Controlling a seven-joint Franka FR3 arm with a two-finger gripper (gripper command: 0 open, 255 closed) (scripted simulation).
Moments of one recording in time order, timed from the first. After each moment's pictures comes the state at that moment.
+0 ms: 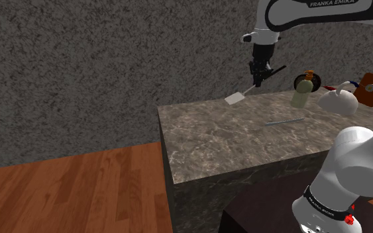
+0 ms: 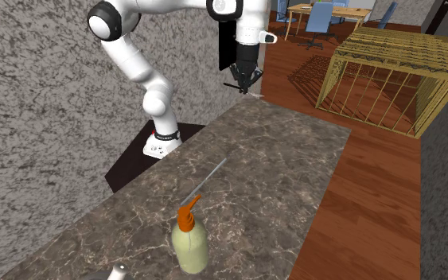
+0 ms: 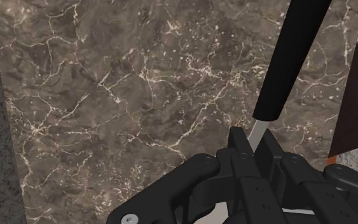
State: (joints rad) arm 0.19 -0.51 -0.26 -2.15 -0.19 1.62 -1.12
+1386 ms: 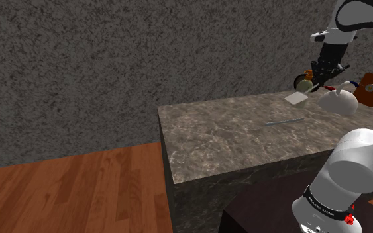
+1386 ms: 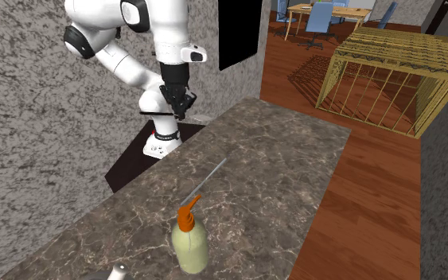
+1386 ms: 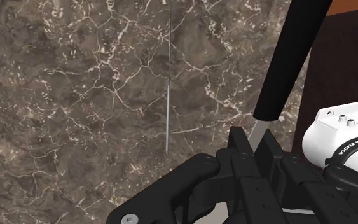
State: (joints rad) arm -0.02 -0.84 -0.56 -2.25 -0.48 1.50 -1.55
